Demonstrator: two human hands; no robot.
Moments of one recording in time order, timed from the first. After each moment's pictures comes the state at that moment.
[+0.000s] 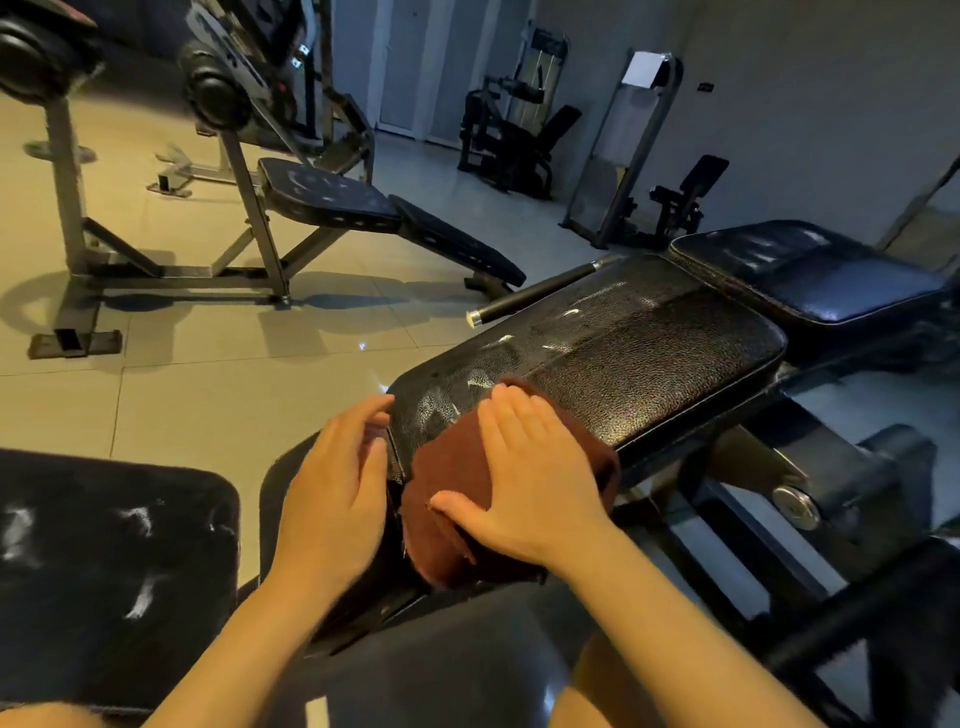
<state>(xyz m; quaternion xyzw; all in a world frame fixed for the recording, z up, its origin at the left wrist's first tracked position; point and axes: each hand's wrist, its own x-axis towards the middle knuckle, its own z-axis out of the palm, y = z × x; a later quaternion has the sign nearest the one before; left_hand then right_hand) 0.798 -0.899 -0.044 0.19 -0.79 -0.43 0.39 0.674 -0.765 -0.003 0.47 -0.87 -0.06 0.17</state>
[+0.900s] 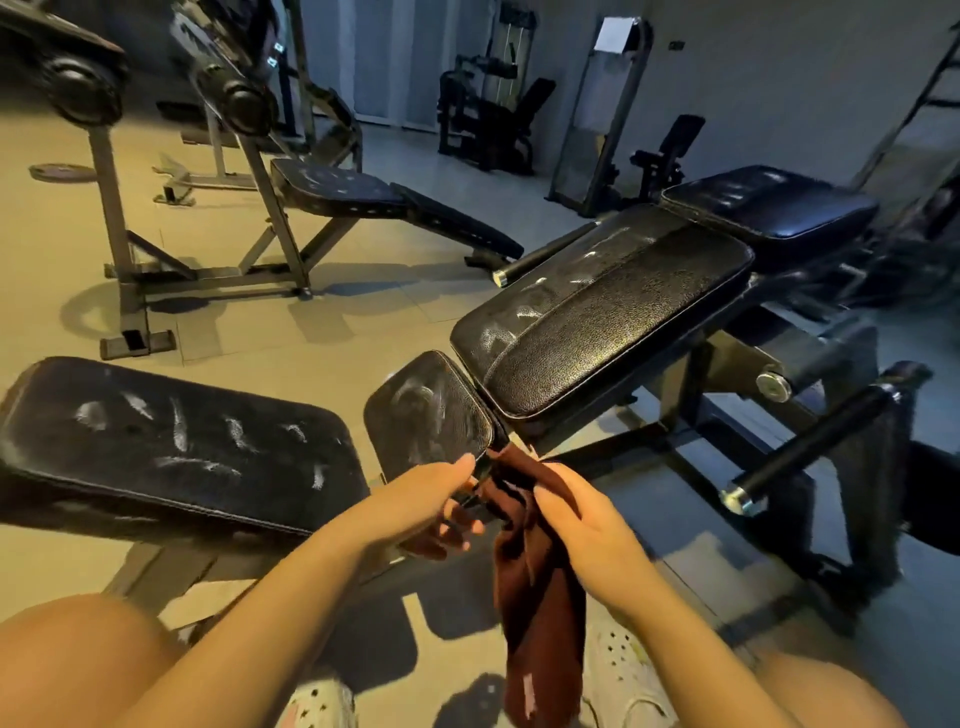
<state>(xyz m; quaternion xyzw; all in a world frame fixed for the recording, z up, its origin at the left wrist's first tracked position) 0.929 -0.886 -0.020 0.19 -0.72 -0.66 -0.13 0.863 -0.706 -0.029 0.30 -0.81 0.48 -0.14</state>
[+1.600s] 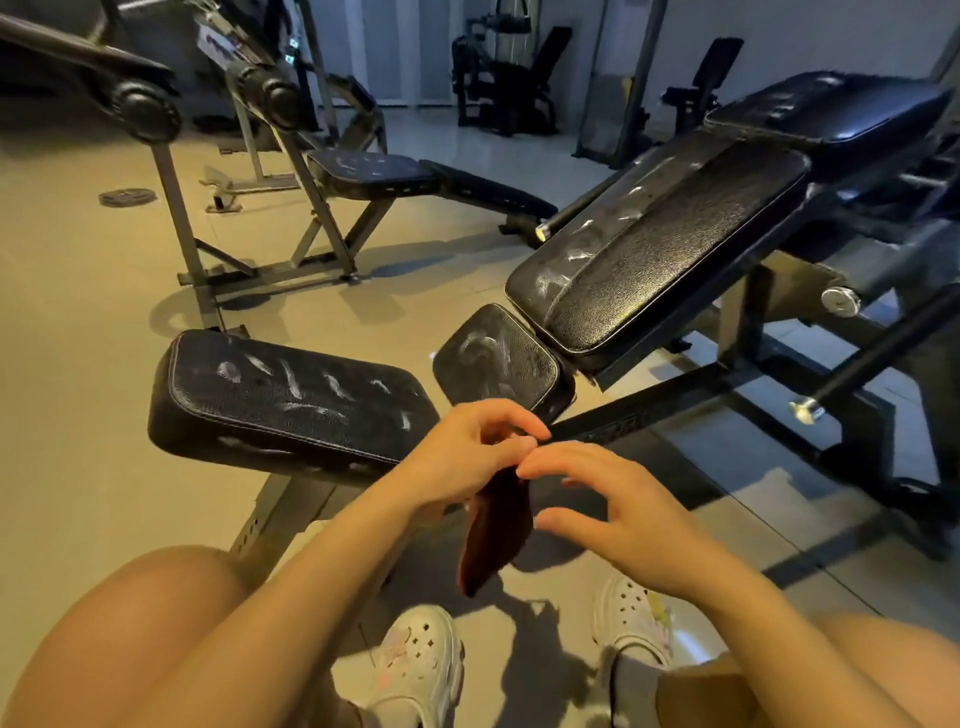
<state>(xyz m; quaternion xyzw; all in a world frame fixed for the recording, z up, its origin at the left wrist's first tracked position) 0.993 -0.900 -0.019 0.01 -0.81 -0.58 0.04 0.939 -0.715 -0.033 0.47 -0.80 0.36 -0.11</state>
